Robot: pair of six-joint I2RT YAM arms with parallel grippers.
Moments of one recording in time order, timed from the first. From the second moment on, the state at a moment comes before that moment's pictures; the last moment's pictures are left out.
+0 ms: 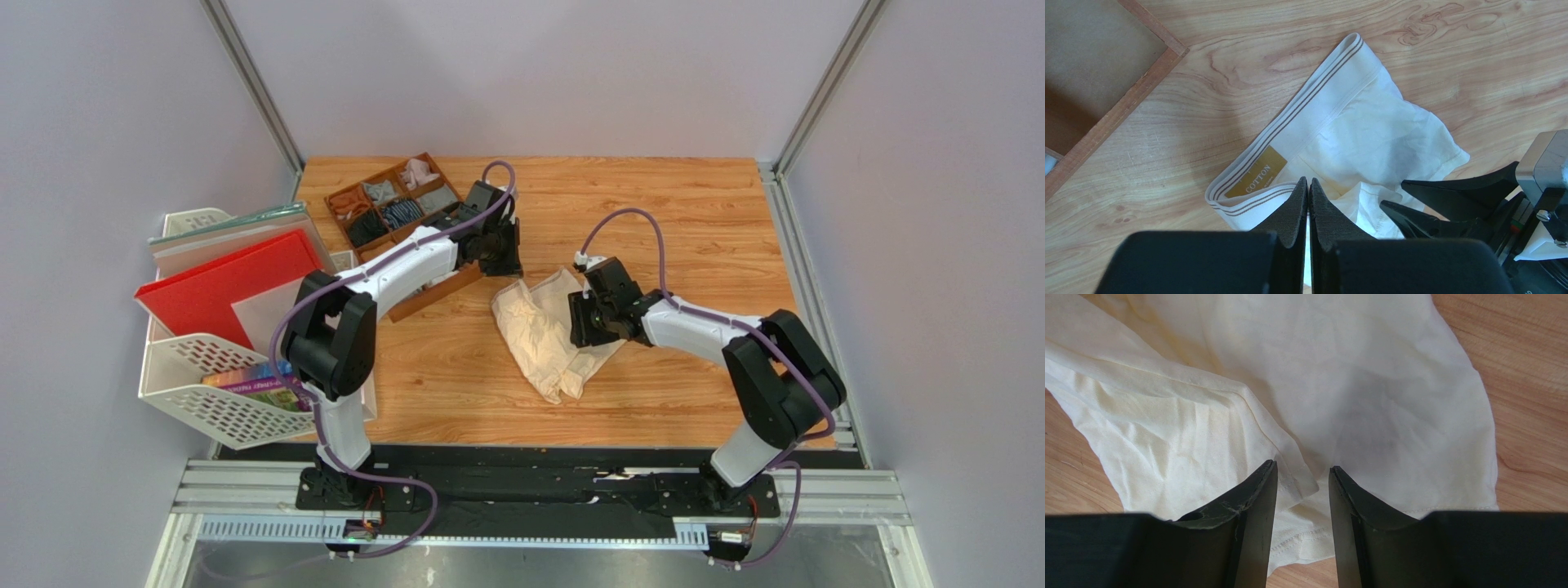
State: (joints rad) left arm -0.55 1.87 1.47 -0.49 0.13 -0.51; right arm 0.59 1.62 0.87 -0.20 -0.06 0.33
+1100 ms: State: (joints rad) left arm -0.55 1.84 1.46 -0.51 0.11 -0.50; right arm 0.62 1.33 0.90 -0.40 -0.03 0.37
